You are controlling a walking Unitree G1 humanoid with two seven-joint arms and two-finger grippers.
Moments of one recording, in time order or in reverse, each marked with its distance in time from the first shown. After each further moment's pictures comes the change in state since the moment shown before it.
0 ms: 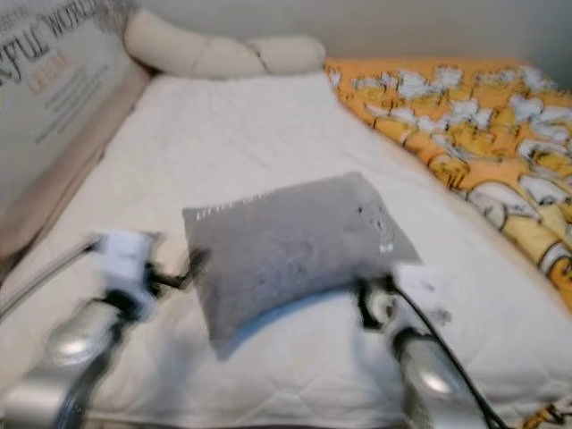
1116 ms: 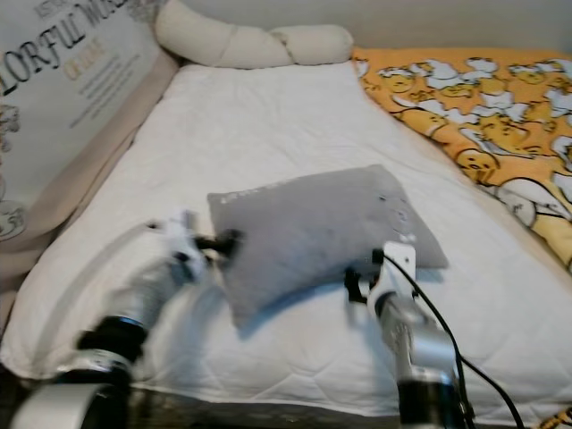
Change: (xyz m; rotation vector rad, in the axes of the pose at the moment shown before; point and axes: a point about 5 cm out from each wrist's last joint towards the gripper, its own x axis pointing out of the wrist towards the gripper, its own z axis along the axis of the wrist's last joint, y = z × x) left arm 0.117 -0.015 -0.048 -0.504 0.208 -0.173; right arm 0.095 0.003 -0.007 0.153 0.206 0.055
